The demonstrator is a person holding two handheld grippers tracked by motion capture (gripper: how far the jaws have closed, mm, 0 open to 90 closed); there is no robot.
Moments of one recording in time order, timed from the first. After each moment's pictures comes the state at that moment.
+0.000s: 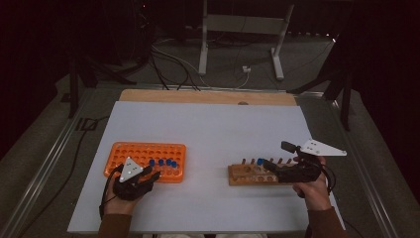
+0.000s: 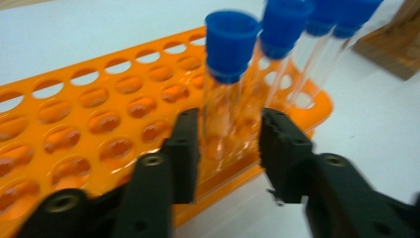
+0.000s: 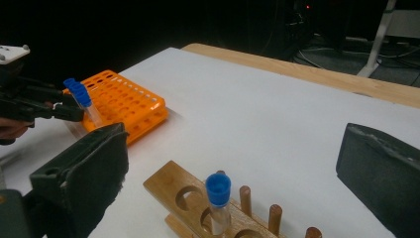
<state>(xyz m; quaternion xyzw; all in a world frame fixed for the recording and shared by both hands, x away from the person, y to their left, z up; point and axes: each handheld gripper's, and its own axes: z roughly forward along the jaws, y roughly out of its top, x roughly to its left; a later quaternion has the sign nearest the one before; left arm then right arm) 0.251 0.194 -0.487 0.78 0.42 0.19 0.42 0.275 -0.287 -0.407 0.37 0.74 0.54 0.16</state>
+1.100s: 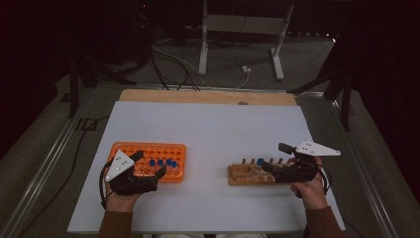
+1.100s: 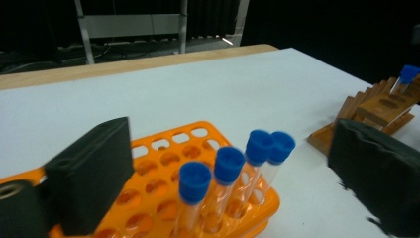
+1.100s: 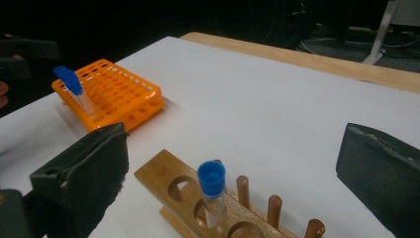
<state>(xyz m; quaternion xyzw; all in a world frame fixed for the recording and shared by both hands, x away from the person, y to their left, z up) 0.246 0.188 -0.446 0.71 0.41 0.22 0.53 0.282 -0.285 -0.421 0.38 0.75 0.52 0.15</state>
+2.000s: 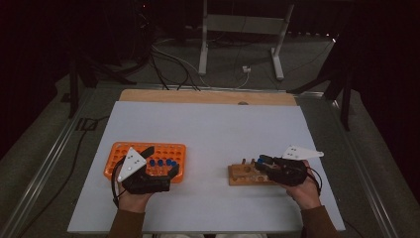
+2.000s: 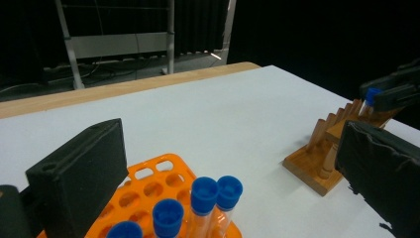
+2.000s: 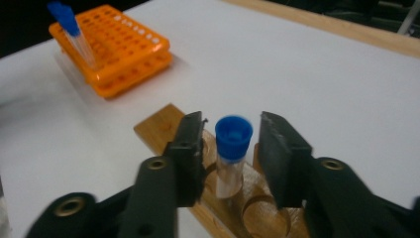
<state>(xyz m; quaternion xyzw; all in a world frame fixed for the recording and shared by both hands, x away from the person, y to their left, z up) 0.244 0.158 -0.432 0.70 0.39 0.23 0.55 0.285 -0.270 -0.445 0.34 0.80 0.47 0.13</state>
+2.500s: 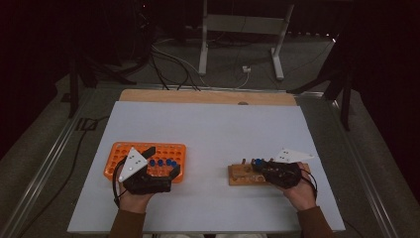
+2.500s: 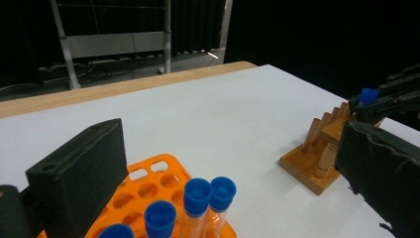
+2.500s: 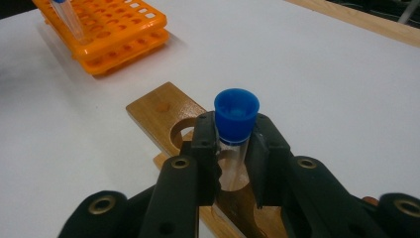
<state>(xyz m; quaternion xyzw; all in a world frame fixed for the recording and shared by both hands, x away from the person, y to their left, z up) 0.245 0.156 -0.432 0.70 0.38 0.22 0.55 0.284 -0.259 -0.455 0.33 0.82 0.45 0.15</state>
